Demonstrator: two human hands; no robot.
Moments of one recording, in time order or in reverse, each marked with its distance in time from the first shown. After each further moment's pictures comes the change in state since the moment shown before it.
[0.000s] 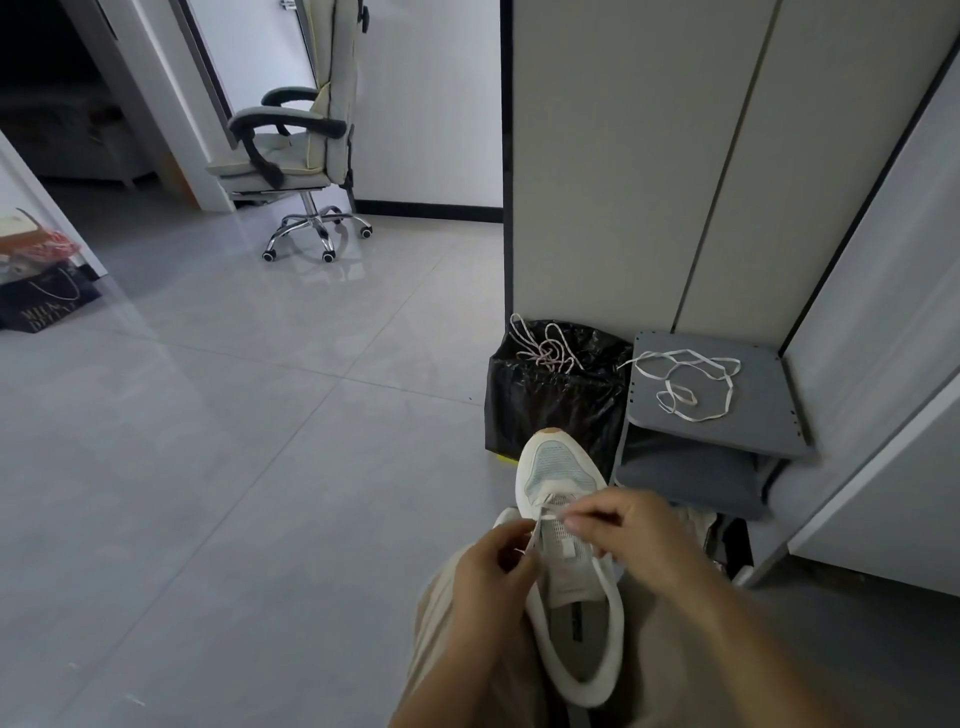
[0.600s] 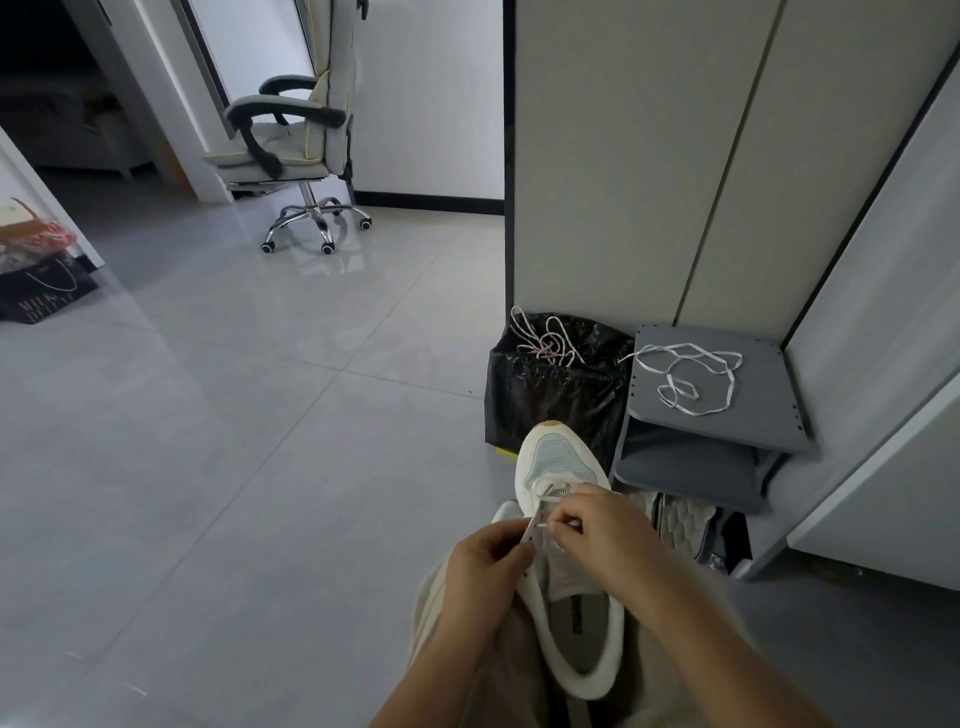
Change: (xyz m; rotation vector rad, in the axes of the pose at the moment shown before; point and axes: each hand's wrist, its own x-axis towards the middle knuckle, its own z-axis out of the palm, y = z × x) left_hand 0.003 -0.004 -0.006 -0.116 -0.031 -0.129; right_hand 0.014 0.009 0.029 -0.528 0.078 -0.093
